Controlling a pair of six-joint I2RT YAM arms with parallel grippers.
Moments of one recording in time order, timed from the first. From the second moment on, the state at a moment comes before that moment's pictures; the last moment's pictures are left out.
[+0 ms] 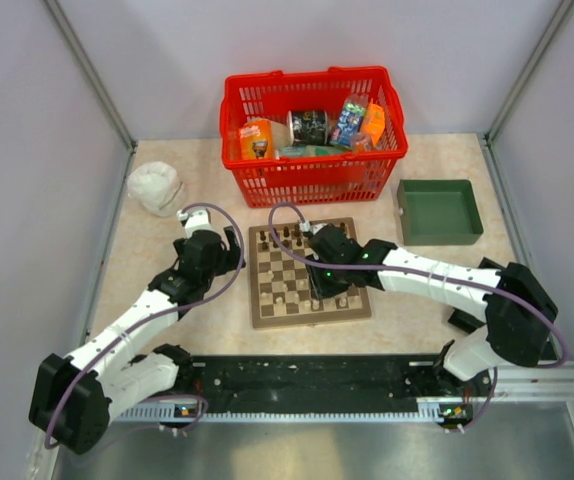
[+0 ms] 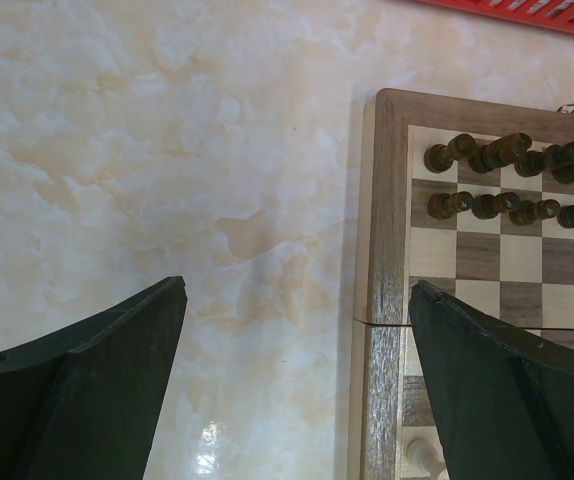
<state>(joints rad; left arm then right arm) -0.47 0.98 0.57 -0.23 -0.38 -0.54 0.95 1.48 1.03 -0.55 0.01 0.52</state>
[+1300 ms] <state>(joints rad) -0.47 0.98 0.57 -0.23 -0.38 -0.54 0.95 1.52 1.02 -0.56 -0.02 0.52</state>
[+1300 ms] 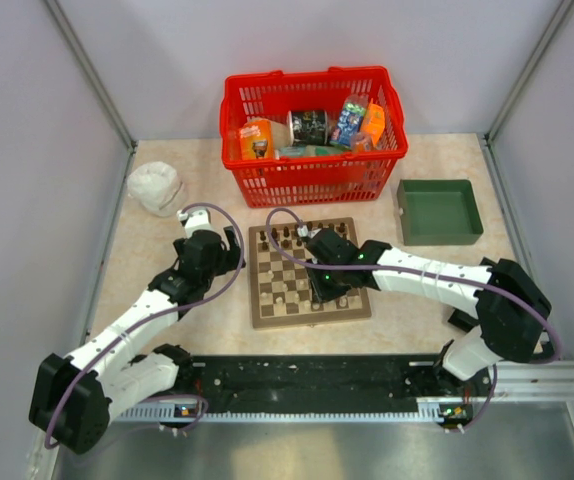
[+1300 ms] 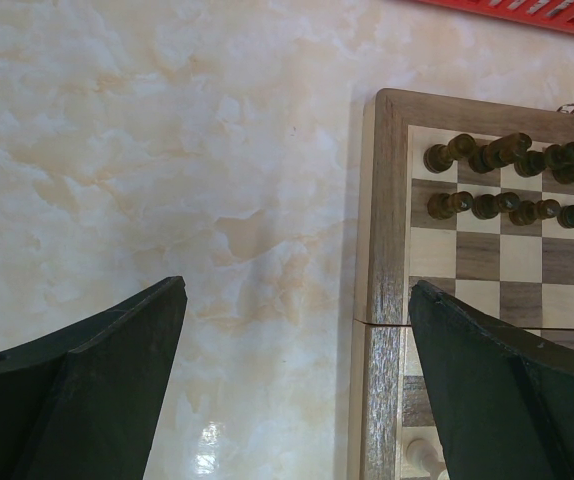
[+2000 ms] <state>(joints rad) -0.47 0.99 0.57 -0.23 -0.37 -0.54 0.95 1.51 1.02 -0.57 -0.02 0.52</state>
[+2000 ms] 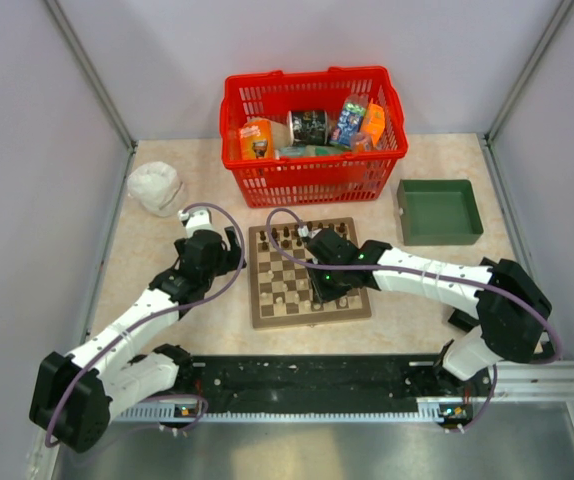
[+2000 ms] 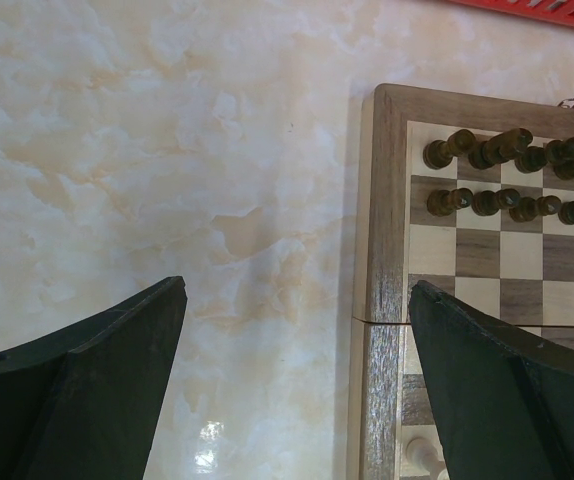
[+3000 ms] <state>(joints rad) -0.47 0.99 0.57 -0.23 -0.37 -0.54 0.95 1.49 1.04 -0.57 -0.02 0.52</state>
